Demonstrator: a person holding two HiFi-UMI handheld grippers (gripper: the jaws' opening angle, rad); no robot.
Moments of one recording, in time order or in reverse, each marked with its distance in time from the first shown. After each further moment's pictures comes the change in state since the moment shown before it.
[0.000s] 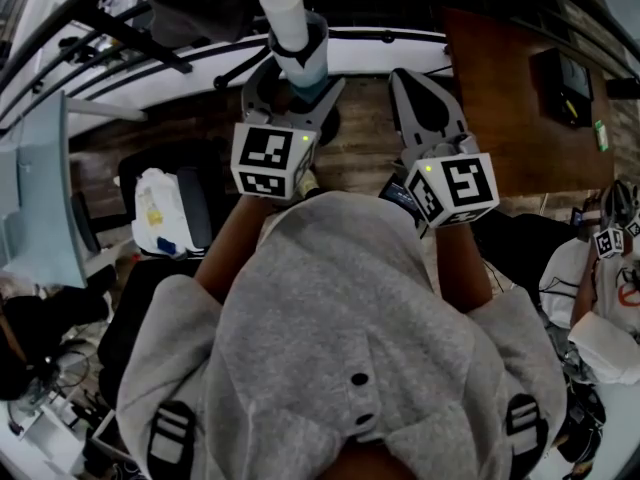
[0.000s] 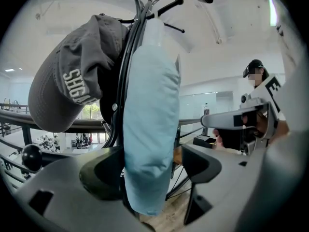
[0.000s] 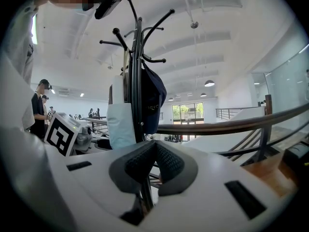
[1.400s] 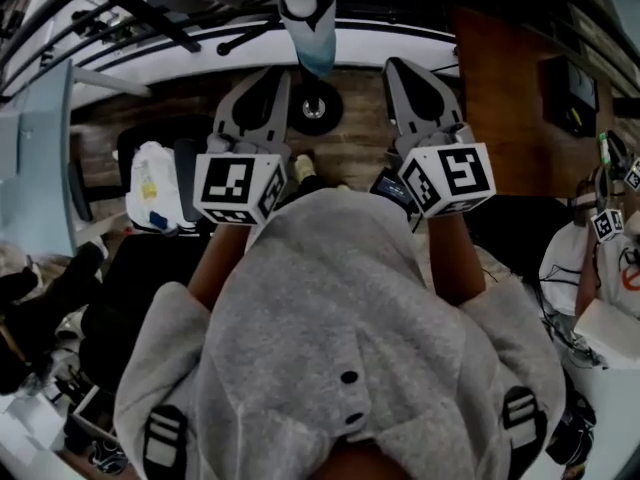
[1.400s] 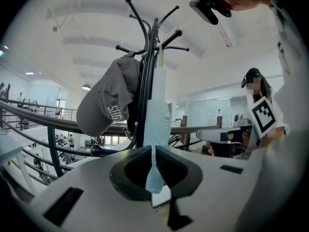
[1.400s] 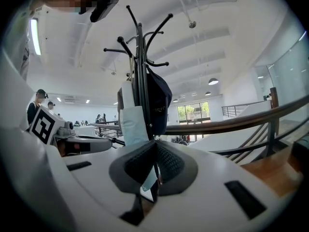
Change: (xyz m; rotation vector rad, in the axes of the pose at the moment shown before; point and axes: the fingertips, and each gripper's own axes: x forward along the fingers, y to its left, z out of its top) left arm -0.087 0.002 0.023 -0.074 -0.081 0.164; right arm -0.010 0.018 0.004 0.046 -0.034 0.088
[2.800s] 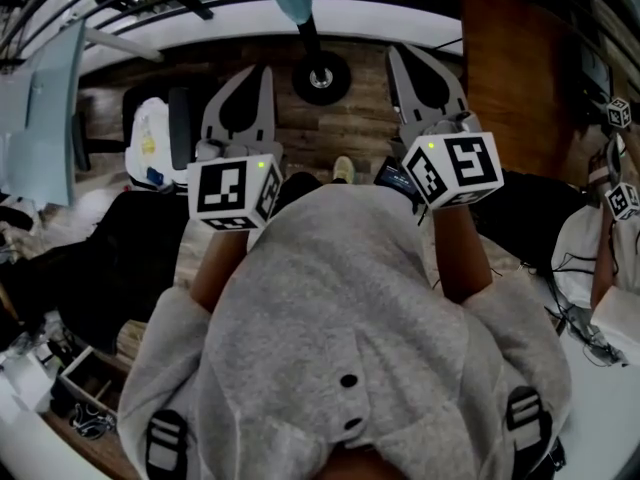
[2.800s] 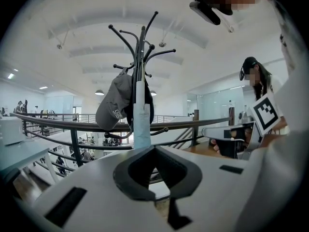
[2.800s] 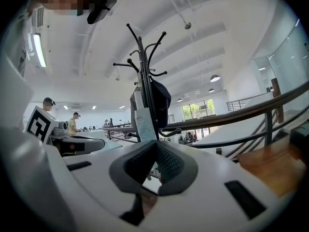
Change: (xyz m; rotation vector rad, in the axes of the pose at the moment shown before) left arm -0.086 -0.090 -0.045 0.060 0.040 0.193; right arm -0.114 -0.004 -0.046 0.068 -0.022 0.072
